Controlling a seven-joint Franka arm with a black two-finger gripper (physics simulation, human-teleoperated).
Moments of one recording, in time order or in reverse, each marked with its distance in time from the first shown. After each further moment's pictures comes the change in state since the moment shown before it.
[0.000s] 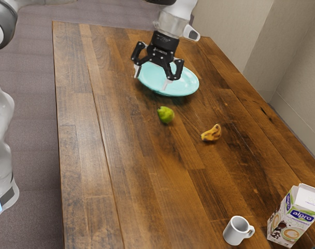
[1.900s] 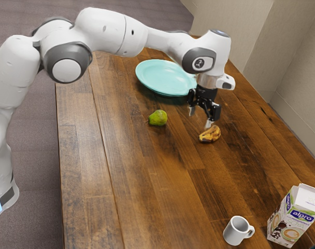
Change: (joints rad) arm 0.099 0.530 -0.004 0.164 0.002 0.581 0.732
